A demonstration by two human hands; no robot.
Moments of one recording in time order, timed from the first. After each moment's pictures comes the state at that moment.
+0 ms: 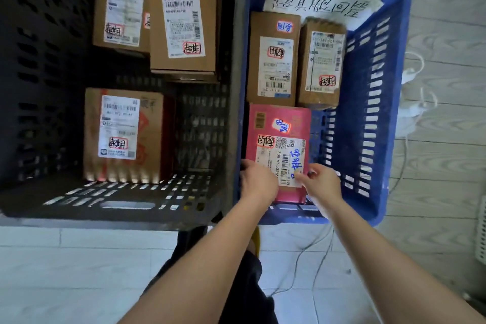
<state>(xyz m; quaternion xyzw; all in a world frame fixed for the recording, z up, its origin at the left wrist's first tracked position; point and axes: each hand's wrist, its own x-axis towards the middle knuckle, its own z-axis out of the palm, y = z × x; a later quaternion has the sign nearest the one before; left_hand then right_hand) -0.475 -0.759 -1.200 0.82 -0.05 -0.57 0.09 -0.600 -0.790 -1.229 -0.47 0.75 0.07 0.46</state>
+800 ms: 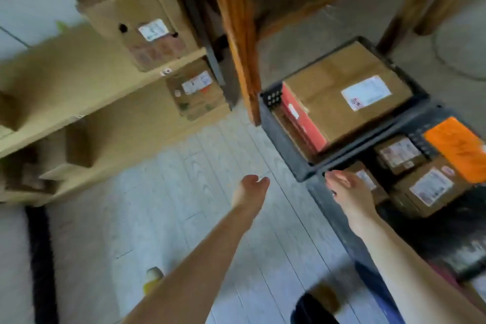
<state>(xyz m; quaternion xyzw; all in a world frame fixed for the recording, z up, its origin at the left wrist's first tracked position) -0.239 -0.387 -0.869 0.78 0.27 -0.32 0.46 -0.272 -0.568 -0.903 -0.71 0.38 0.13 0.58</state>
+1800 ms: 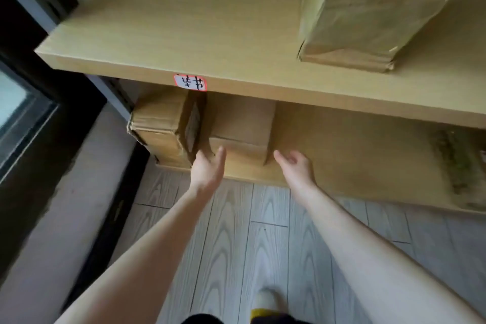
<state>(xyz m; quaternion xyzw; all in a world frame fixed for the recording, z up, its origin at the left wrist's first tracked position) -0.120 0.420 -1.154 0.74 0.46 0.01 0.49 -0.036 0.273 -1.162 -0.82 0.07 0.24 0.51</state>
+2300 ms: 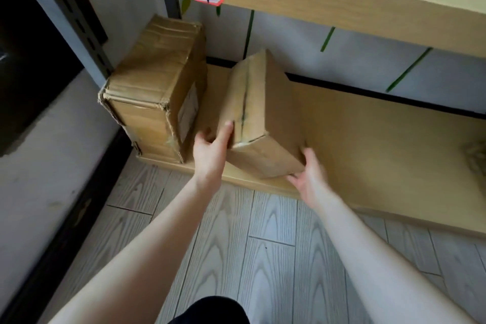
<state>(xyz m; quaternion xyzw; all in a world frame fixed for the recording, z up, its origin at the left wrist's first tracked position) -0.081 0.433 -1.232 0.55 0.42 0.21 0.69 -0.004 0.284 -1.246 -0.63 0.17 0.27 0.71</state>
